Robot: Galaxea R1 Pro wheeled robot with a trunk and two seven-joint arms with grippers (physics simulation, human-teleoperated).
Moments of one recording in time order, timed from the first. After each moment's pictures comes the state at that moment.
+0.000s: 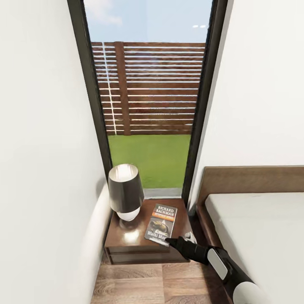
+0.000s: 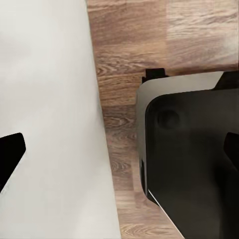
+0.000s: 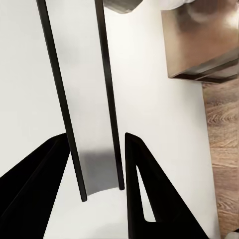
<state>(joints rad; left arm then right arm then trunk) -0.28 0.09 -0.15 -0.08 0.06 0.15 0.02 -0.56 -0.01 0.02 -0.53 -0.61 0.62 0.62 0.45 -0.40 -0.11</state>
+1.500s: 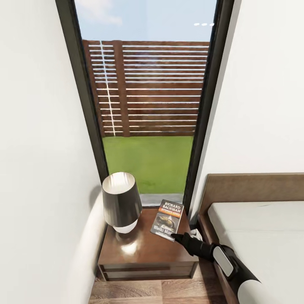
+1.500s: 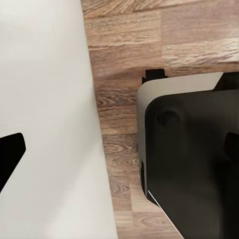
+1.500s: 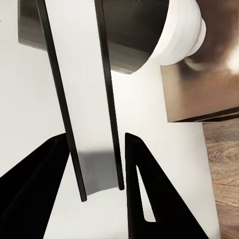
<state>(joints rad) -0.28 0.09 -0.15 -0.08 0.06 0.15 0.02 -0.57 -0.04 -0.03 -0.53 -0.63 0.62 0.63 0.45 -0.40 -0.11</state>
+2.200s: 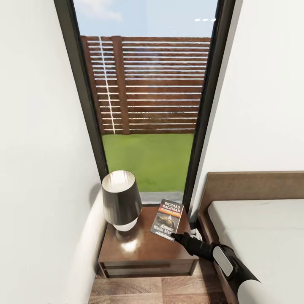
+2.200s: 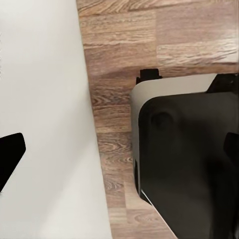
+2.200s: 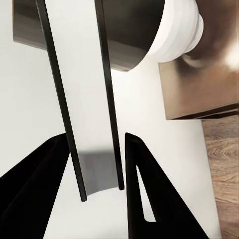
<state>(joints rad) -0.30 0.08 -0.15 -0.09 0.07 0.19 0.01 -0.57 -0.04 -0.03 -0.53 -0.63 0.62 0.63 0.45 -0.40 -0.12</state>
